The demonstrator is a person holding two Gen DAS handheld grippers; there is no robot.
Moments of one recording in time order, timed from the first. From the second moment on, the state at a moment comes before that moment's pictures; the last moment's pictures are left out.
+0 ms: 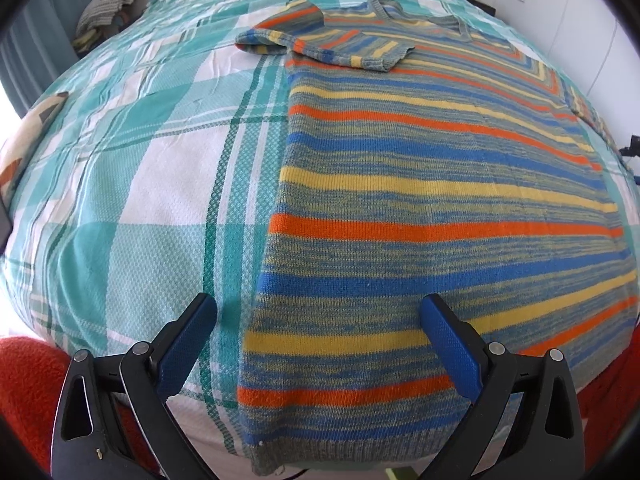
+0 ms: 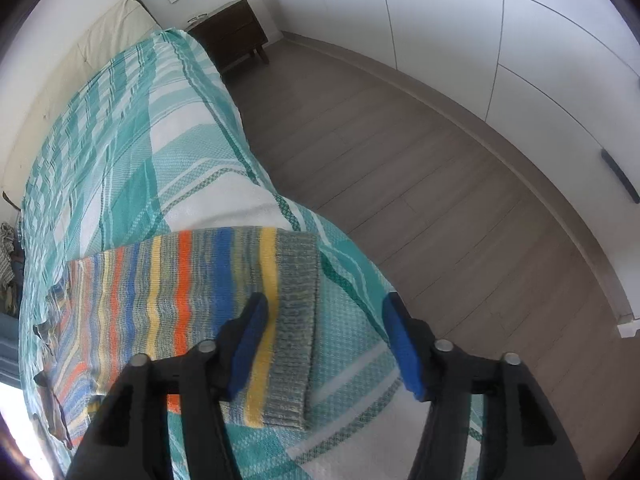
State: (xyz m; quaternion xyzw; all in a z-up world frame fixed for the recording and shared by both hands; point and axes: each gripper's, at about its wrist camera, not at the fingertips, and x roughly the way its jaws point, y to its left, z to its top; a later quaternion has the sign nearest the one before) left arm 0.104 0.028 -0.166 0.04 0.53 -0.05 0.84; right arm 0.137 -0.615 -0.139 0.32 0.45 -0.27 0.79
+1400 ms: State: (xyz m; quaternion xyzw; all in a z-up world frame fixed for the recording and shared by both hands) left arm 0.327 0.230 -0.132 -0.13 0.47 0.14 0.86; right arm 0.057 -0.280 -0.132 0.09 0.47 0.06 0.88
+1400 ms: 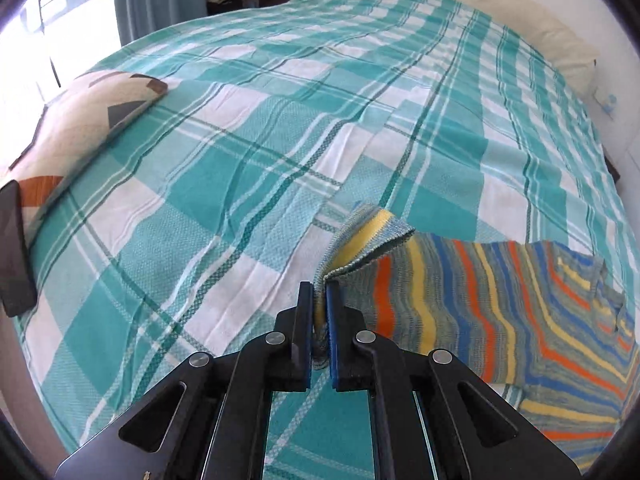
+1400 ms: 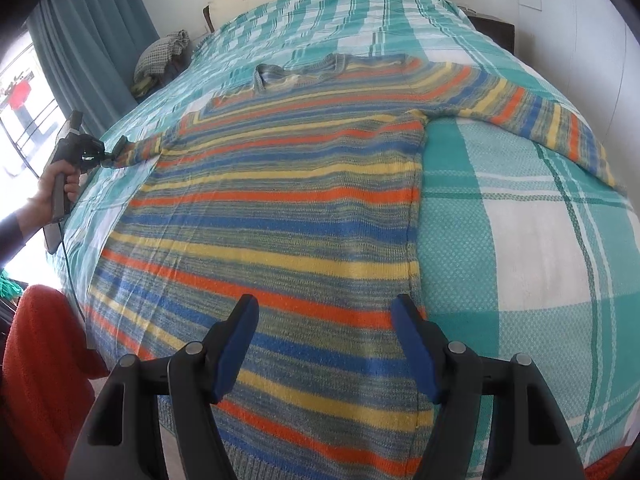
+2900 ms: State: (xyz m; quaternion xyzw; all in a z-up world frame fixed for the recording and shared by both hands) left arm 0.256 0.139 -0.185 -0.01 0.45 -0.02 0.89; right arm 0.059 -0.258 -0.154 0.04 0.49 0.05 0.87
